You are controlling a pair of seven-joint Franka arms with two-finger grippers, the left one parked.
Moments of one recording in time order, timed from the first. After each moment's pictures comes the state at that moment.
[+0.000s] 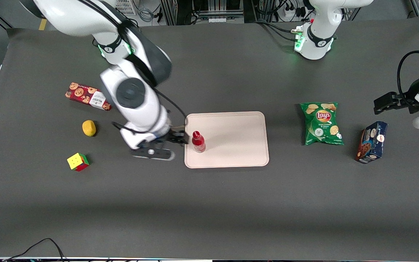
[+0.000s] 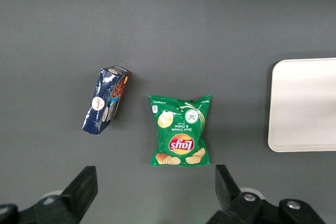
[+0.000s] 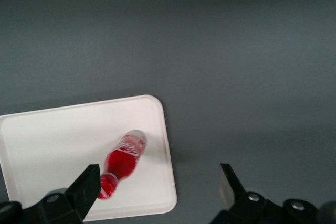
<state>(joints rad) 0.24 0.49 0.38 -1.38 -0.18 1.88 0.76</state>
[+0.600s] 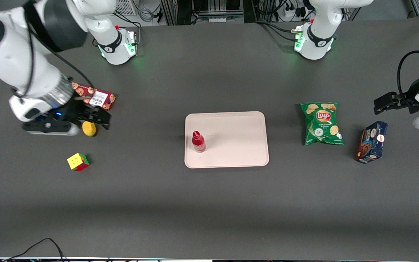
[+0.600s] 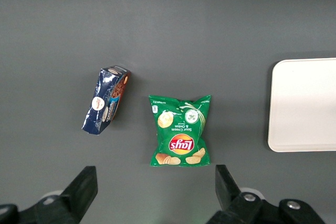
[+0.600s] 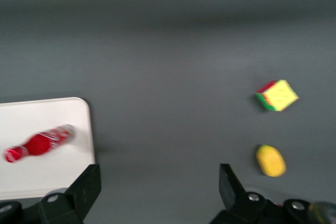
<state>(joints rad) 0.03 0.03 0.22 -1.73 -0.02 1.86 0.34</state>
